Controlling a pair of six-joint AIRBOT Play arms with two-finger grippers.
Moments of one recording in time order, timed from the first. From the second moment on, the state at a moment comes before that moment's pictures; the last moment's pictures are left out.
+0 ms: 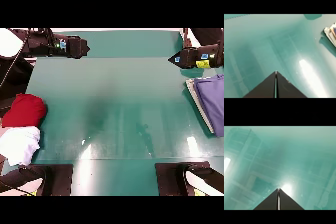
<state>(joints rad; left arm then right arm) -0.39 -1.22 1.60 1.20 -0.91 -1.56 0.05 -1.03 1.43 -1.05 1.18 1.43</state>
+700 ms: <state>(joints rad) -0.35 -1.21 1.61 1.28 -0.89 -1.56 0.05 -1.04 1.43 -1.05 1.17 1.43</state>
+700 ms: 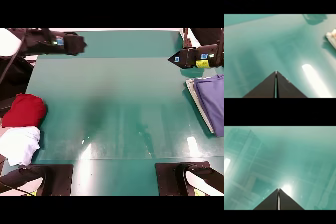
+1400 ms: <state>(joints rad) 0.22 -1.13 1.03 1.72 -1.10 -1.65 0.05 -1.04 1.43 -1.04 1.17 1.43</state>
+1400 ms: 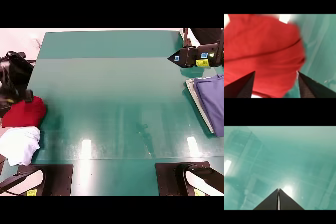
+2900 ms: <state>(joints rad) -0.69 -1.19 1.70 1.51 -1.11 -1.52 0.05 -1.11 1.94 -1.04 1.26 1.43</state>
